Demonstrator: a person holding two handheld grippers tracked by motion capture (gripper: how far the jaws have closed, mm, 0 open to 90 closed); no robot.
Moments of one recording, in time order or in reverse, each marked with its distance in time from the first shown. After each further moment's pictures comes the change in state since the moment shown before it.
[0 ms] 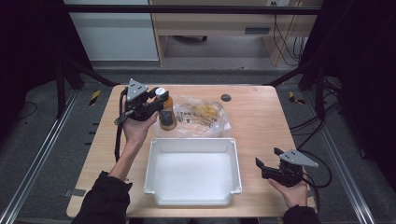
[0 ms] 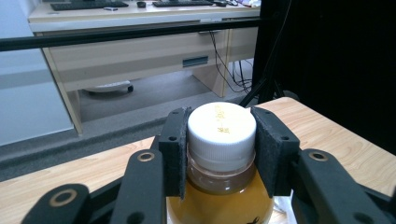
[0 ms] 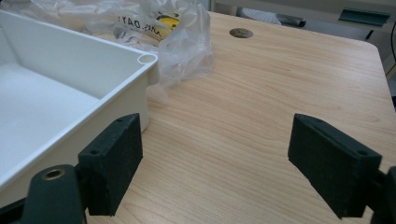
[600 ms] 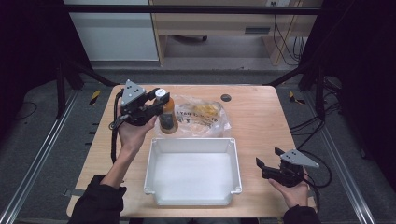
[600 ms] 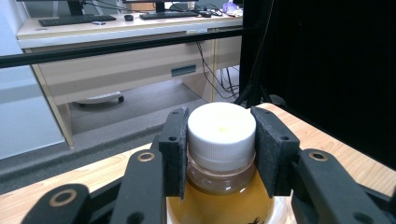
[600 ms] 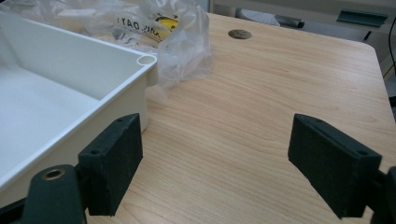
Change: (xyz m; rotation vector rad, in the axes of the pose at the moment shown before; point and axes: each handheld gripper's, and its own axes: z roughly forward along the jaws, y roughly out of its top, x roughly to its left) left arm -0.018 0.013 -0.032 -0.026 -0.038 0.028; right arm 0.000 0.000 -0.002 -0.005 -0.004 -0.001
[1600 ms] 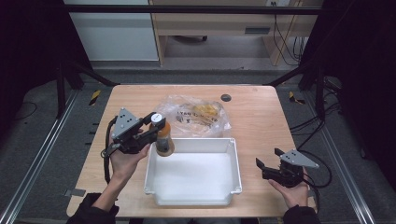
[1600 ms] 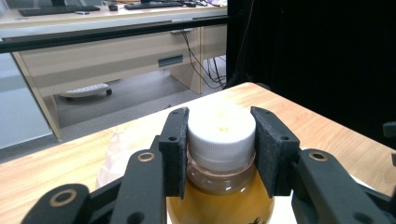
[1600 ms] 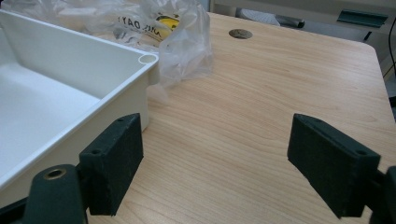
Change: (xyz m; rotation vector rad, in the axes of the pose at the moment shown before) left arm -0.020 -0.048 -0.046 0.020 -0.057 0.017; right arm 0.001 0.000 -0.001 0.001 0.000 -0.004
